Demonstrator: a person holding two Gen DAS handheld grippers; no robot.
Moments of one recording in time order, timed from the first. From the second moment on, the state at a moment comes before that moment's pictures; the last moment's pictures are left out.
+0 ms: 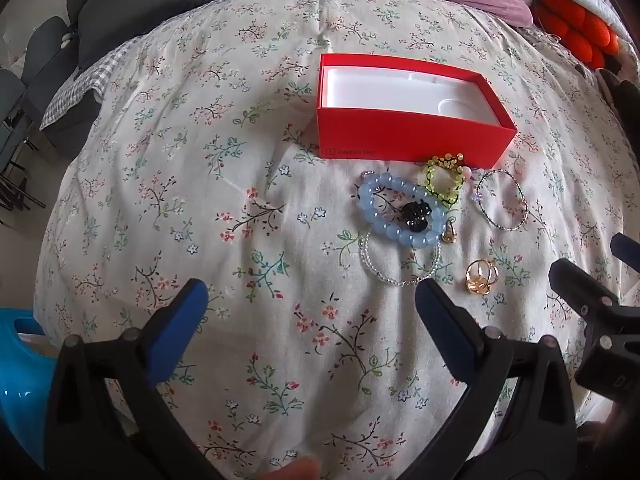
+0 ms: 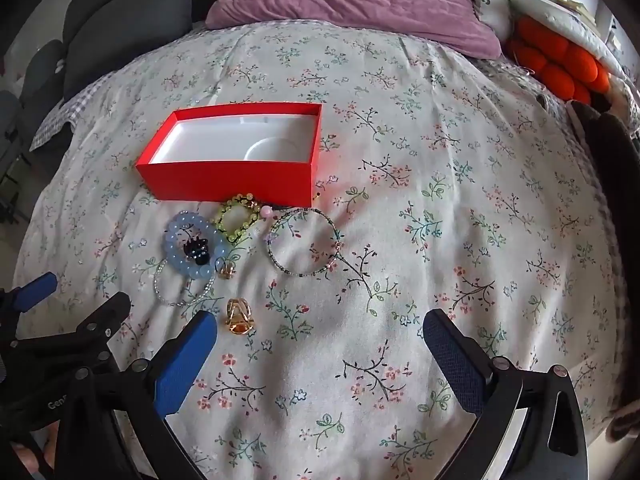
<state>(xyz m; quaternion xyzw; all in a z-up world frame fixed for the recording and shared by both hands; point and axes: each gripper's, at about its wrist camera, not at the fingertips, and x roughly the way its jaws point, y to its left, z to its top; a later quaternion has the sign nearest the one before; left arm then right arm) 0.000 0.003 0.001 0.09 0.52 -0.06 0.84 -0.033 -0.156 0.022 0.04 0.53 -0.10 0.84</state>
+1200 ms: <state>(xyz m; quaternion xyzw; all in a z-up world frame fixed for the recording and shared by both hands) -0.001 0.007 -0.003 0.10 0.55 -0.06 0.82 -0.034 -0.156 0.021 0.03 0.53 -0.10 0.84</state>
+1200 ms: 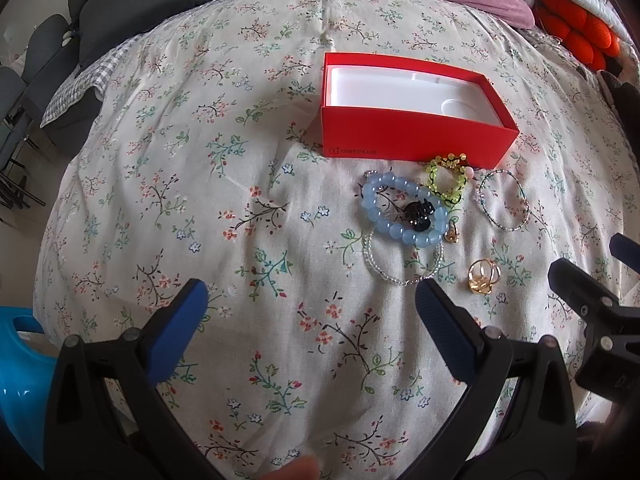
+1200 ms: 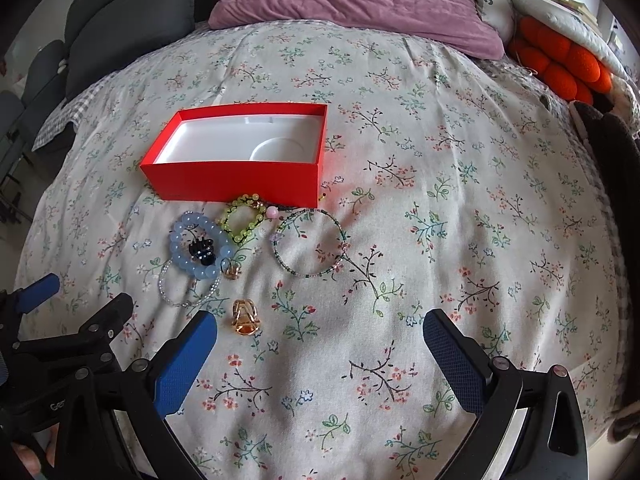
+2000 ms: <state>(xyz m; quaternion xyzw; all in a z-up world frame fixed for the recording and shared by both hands) 0.000 0.005 -0.003 0.07 0.55 -0.08 0.83 -0.031 -0.156 0.020 0.02 0.52 -0.11 0.85</state>
